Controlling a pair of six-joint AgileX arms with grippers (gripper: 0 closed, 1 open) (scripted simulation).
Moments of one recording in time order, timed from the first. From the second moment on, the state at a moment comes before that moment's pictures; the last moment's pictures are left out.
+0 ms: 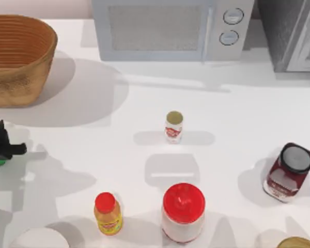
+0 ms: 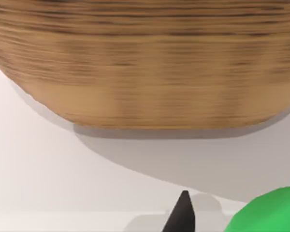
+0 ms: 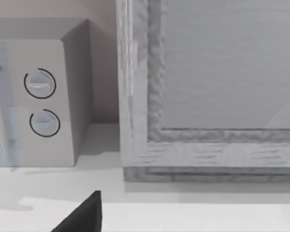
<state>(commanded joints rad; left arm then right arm) 0.13 1.71 0.24 1.08 0.15 0.08 0.00 0.00 0.00 0.00 0.00 0.00</state>
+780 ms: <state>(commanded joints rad) 0.46 1.41 0.58 0.51 0.17 0.16 0.00 0.00 0.00 0.00 0.00 0.00</state>
